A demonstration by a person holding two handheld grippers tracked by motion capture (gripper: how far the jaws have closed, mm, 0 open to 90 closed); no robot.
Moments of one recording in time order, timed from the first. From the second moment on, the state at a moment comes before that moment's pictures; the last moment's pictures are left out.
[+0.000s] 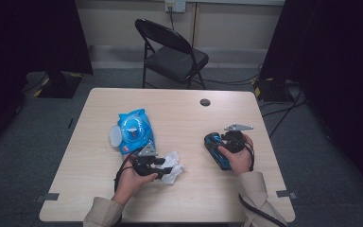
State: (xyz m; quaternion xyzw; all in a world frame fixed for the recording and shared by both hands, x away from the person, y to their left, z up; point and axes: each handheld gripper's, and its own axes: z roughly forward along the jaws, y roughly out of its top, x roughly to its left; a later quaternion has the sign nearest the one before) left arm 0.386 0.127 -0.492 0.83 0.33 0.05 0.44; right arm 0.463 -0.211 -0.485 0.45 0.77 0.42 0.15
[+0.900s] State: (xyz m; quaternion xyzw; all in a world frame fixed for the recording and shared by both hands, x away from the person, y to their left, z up) left arm 0.379 0.143 -0.464 0.83 0.33 0.06 0.45; right arm 0.427 -0.226 -0.466 0.43 0.78 0.44 0.14
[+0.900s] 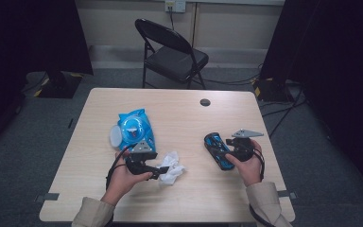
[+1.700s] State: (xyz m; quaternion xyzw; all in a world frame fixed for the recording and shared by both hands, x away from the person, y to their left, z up) left arm 0.370 0.172 -0.466 0.83 0.33 0.06 0.45; right arm 0.396 -0.251 -0.467 0.41 0.78 0.44 0.14
